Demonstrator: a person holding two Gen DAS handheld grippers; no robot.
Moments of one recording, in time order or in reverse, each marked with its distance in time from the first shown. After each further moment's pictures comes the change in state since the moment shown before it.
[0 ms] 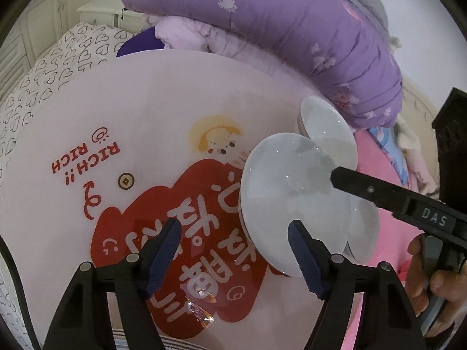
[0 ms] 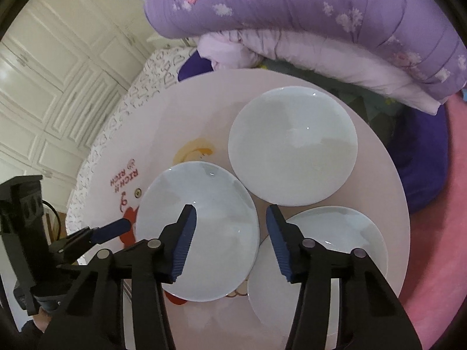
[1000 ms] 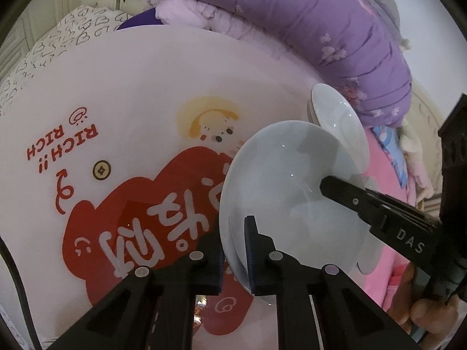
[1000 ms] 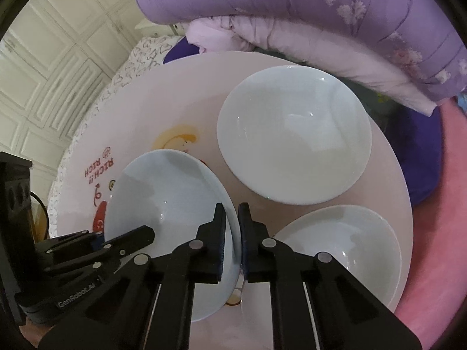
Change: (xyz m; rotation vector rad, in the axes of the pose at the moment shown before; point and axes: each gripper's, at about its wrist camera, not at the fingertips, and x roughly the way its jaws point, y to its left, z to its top) left arm 0.038 0.003 0.003 -0.058 0.053 -0.029; right arm 0.025 0.005 -0.007 -0.012 0.005 -0.078
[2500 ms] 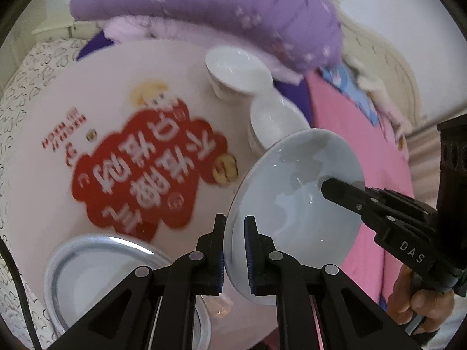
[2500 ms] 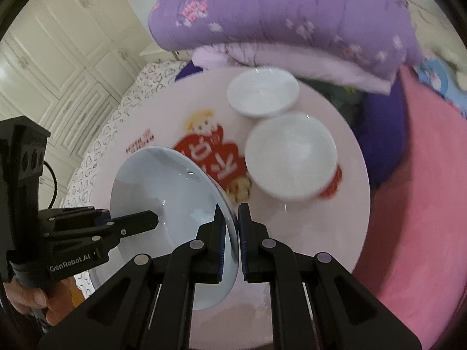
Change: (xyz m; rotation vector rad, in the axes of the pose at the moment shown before) left arm -0.127 -0.067 -0.098 0.275 0.098 -0.043; right arm -0.125 0.010 -0.131 0.084 -0.110 0.007
